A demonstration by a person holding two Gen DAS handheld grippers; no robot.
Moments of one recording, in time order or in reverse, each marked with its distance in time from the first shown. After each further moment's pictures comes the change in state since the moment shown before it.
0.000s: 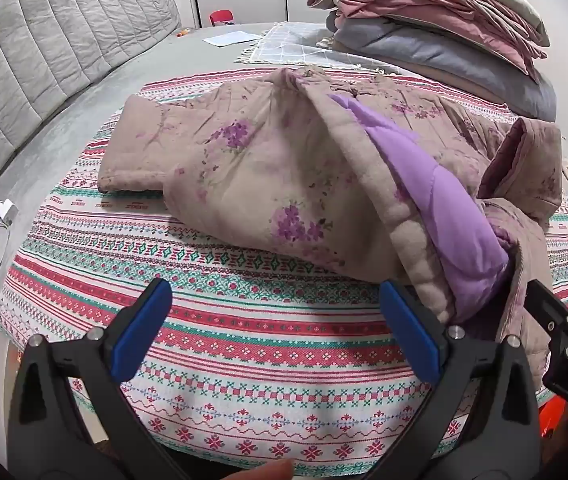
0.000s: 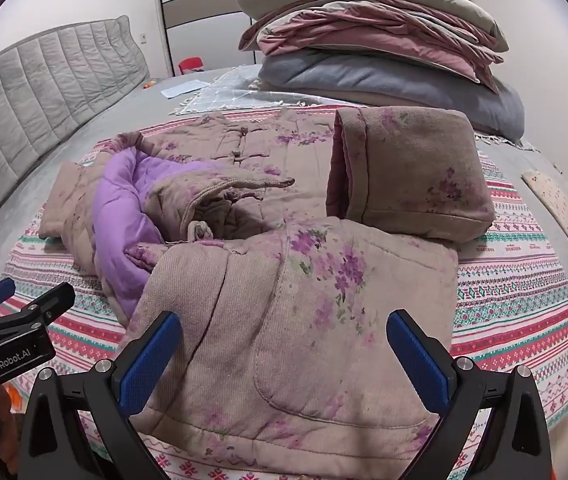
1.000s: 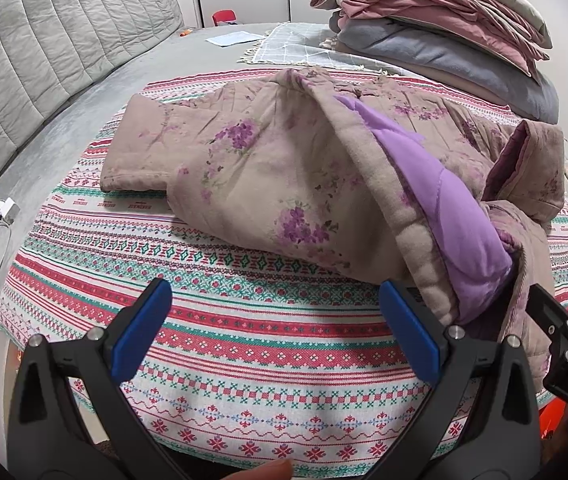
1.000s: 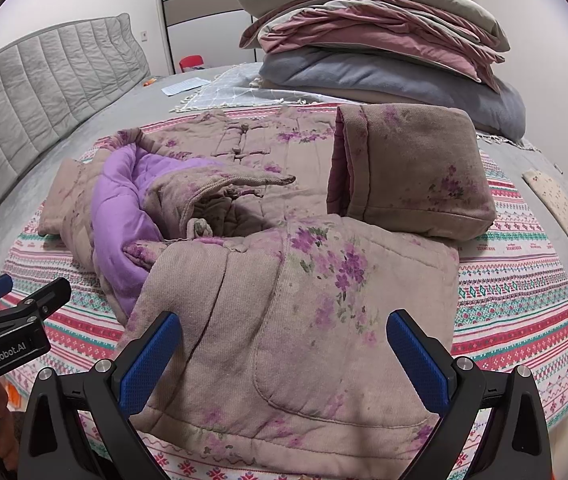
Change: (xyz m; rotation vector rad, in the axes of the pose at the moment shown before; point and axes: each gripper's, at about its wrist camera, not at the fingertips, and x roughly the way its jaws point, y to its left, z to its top) left arm -0.001 0.010 0.005 -0.003 -0.004 -0.001; right arm 0.000 -0.001 -0.001 0.000 0.003 0.001
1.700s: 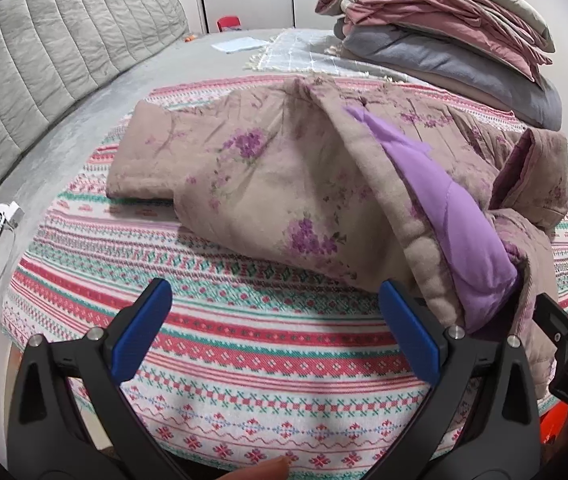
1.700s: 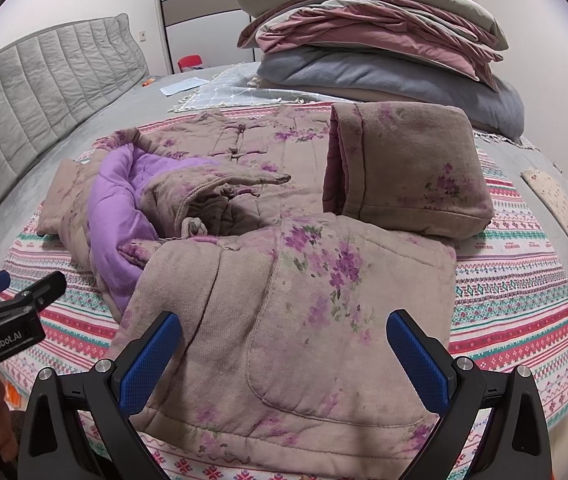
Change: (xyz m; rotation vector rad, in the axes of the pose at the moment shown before) left arm 0.002 0.006 0.002 0.011 -0.013 0.022; right arm 0.002 -0.004 -0.004 0.003 -0.002 -0.003
